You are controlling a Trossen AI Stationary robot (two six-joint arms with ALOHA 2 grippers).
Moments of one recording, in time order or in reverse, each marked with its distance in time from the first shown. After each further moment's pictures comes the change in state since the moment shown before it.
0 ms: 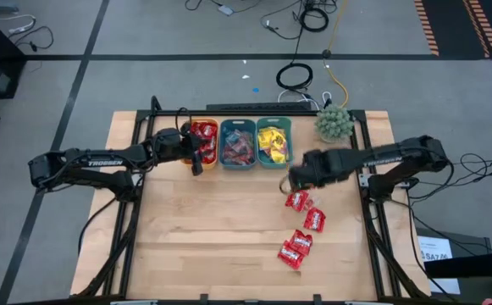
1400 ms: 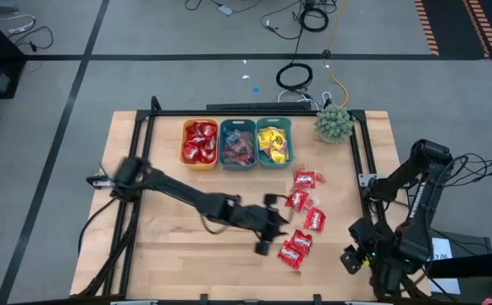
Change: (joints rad) left arm -0.718 0.924 1.070 -0.244 -0.169 -0.161; right arm 1.057 0.000 -0.011 -0.021 0.084 0.699
